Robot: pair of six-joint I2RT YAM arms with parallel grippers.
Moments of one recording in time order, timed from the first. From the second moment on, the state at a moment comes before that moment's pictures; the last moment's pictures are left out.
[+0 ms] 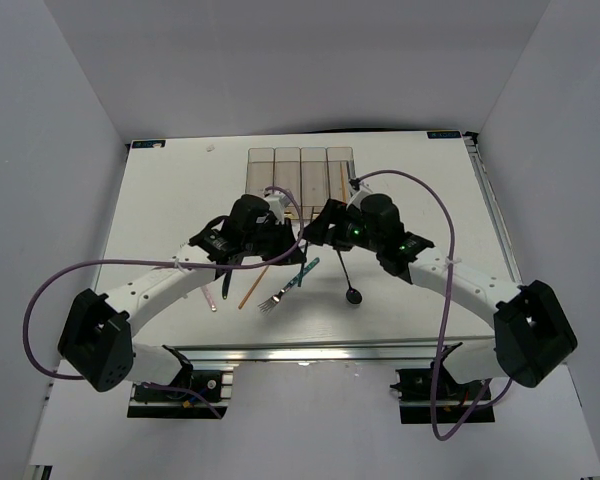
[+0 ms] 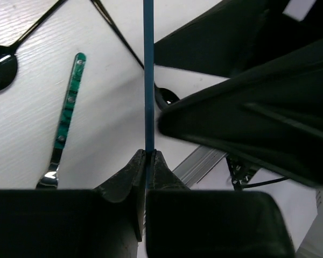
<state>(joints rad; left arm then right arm) -0.65 1.36 0.97 -0.29 0.32 -0.55 0.66 1.35 0.85 0.12 -0.27 0.78</state>
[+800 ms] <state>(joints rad) -0.68 1.32 1.09 -0.44 0.06 -0.52 0.61 1.52 1.09 -0.03 -0.07 0.67</state>
